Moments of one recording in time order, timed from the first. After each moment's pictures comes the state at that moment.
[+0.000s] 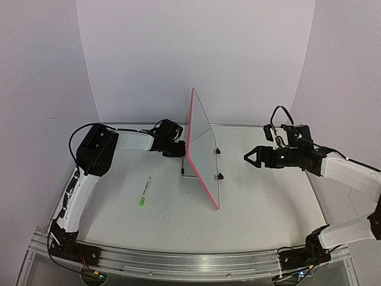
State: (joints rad) left arm -0.62 2.45 1.86 -0.19 0.10 -0.46; right arm 0.34 1.21 0.81 -0.24 -0.33 0.30
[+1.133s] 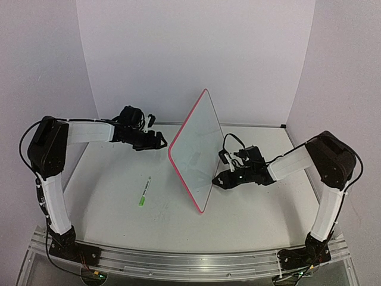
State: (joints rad) left arm -0.47 1.95 1.39 -0.20 0.32 -0.34; right arm 0.57 1.90 0.87 0.28 -0.37 0.15
